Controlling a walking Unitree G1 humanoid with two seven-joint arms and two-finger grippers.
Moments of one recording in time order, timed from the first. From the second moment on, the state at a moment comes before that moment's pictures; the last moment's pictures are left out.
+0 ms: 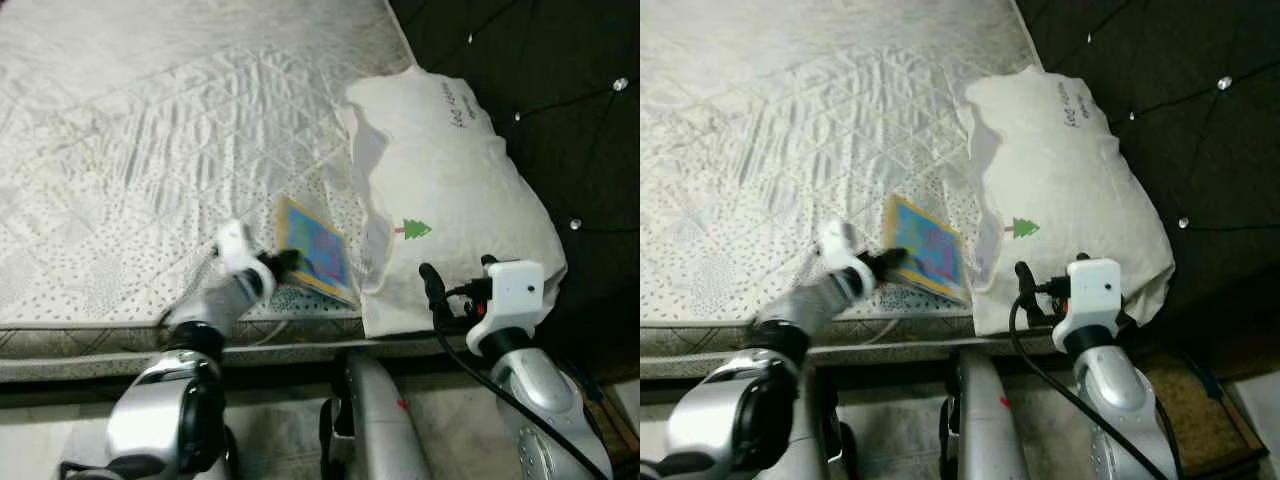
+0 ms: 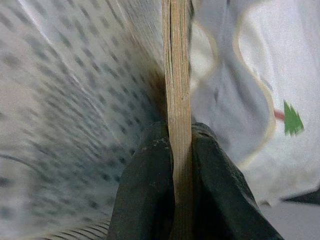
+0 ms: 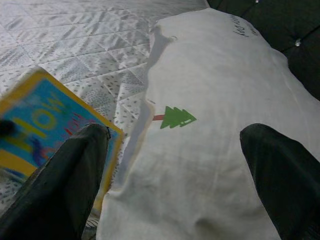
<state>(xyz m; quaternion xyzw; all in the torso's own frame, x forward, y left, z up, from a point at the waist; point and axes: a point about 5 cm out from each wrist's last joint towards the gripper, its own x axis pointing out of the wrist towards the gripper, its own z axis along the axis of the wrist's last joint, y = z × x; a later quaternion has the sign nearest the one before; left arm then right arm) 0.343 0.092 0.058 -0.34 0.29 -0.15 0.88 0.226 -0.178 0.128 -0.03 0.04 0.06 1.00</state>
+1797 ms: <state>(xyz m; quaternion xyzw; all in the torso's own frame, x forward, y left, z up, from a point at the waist) 0.337 0.132 0.035 -0.22 0.29 -0.03 0.93 0.247 -0.163 0.133 -0.02 0.02 0.06 1.00</state>
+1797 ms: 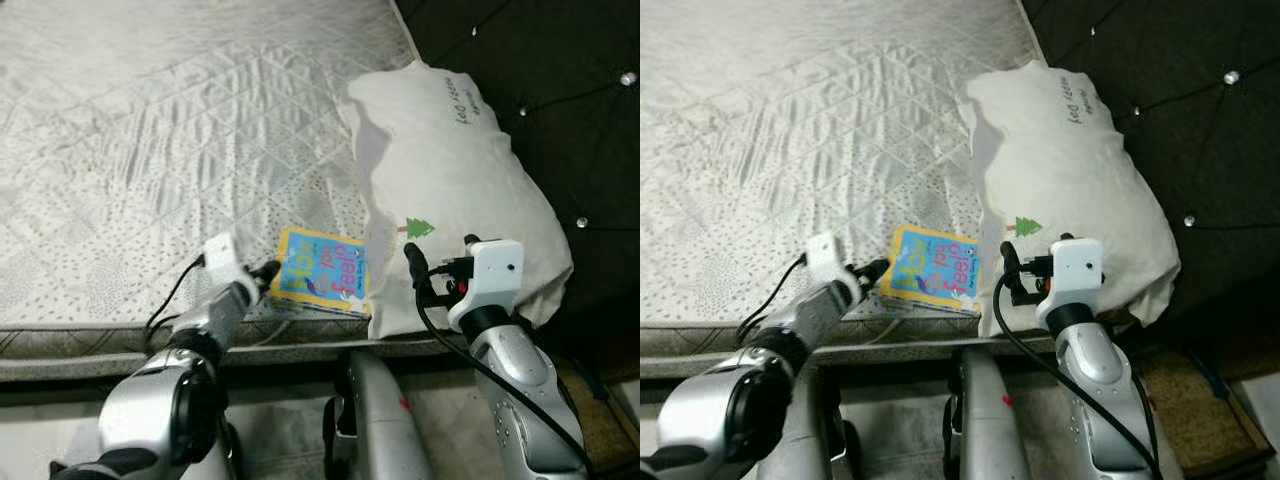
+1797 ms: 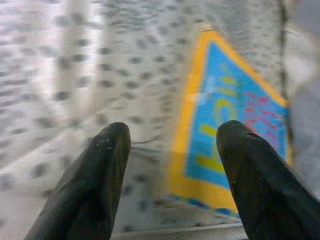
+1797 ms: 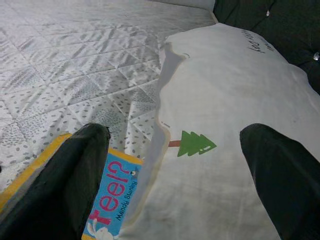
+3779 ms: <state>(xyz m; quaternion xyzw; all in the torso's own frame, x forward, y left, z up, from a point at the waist) 0.348 0.129 0.068 -0.20 0.14 0.09 0.96 0.225 -0.165 0.128 -0.01 0.04 0.04 1.00</state>
